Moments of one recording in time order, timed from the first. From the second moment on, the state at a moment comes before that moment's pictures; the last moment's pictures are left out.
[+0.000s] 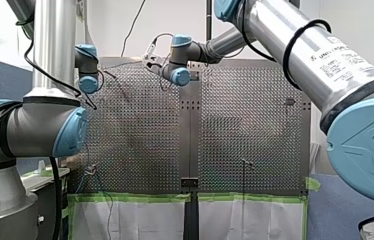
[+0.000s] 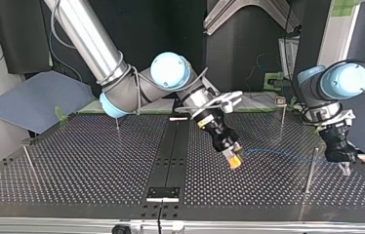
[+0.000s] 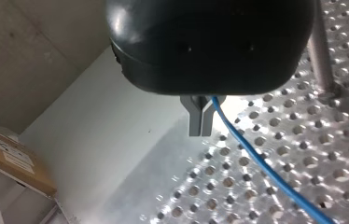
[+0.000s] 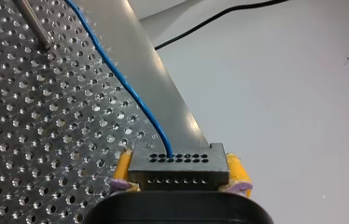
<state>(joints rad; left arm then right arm) 0.22 -1.66 -1.87 -2.36 -1.69 -2.38 2.45 -0.84 0.86 -0.43 1.38 2.00</state>
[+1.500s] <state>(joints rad) 0.21 -1.79 -1.79 -2.41 -1.65 -2.39 2.34 -0.83 0.86 -0.38 1.40 2.00</state>
